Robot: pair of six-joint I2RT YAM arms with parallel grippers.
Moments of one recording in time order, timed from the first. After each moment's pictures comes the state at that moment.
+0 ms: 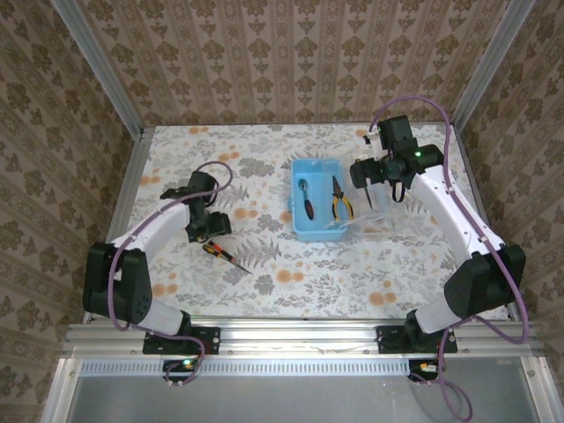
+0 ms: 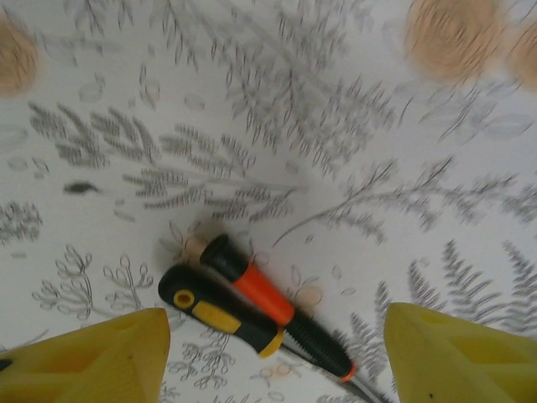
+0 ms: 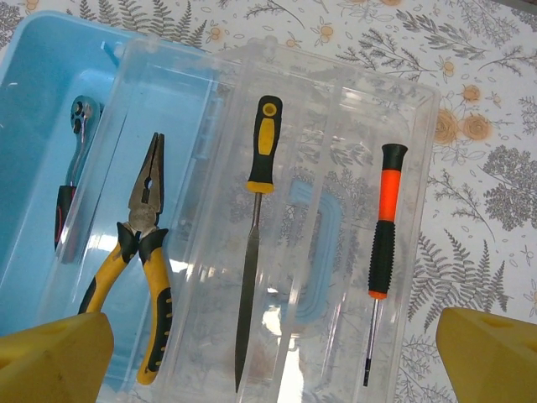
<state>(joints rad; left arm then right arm) -0.31 1.47 0.96 -0.83 0.02 -0.43 0.22 1.51 1.48 -0.90 0.12 -0.05</state>
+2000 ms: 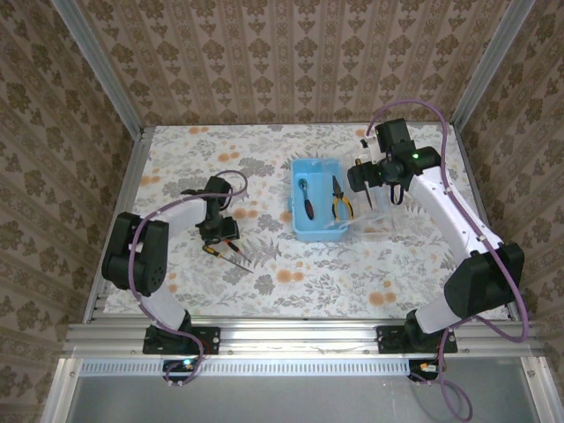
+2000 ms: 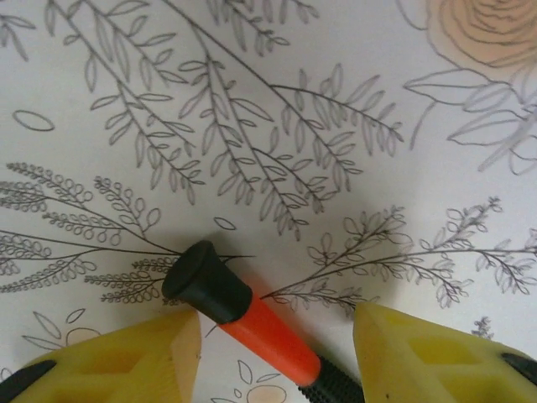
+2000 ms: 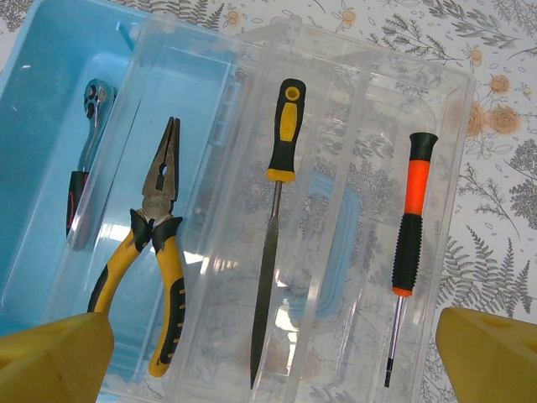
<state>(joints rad) -0.35 1.70 0.98 -0.71 0.05 -0.46 0.23 1.51 1.45 -0.89 0.09 -0.06</state>
